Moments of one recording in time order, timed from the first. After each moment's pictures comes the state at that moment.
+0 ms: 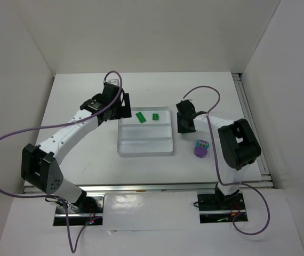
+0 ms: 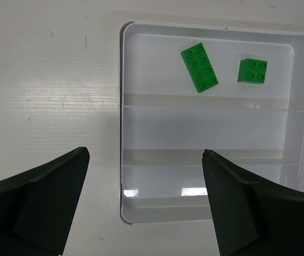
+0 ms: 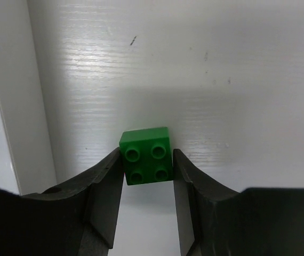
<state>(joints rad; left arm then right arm) -0.46 1.50 1.32 -0.65 -0.28 -0.50 0.41 1.77 1.03 -0.28 0.24 0.33</state>
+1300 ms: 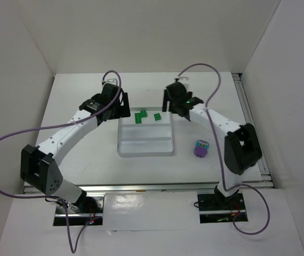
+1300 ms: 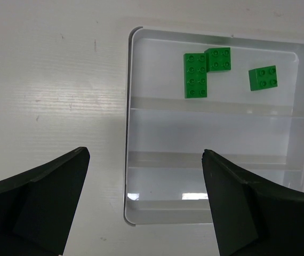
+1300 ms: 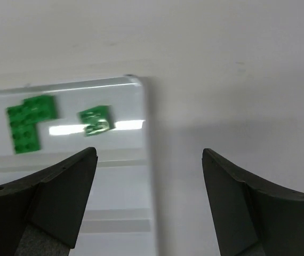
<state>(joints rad) -0.46 1.49 1.32 -0.65 -0.31 -0.50 0.56 1.79 1.39 -0.36 0.38 0.45</state>
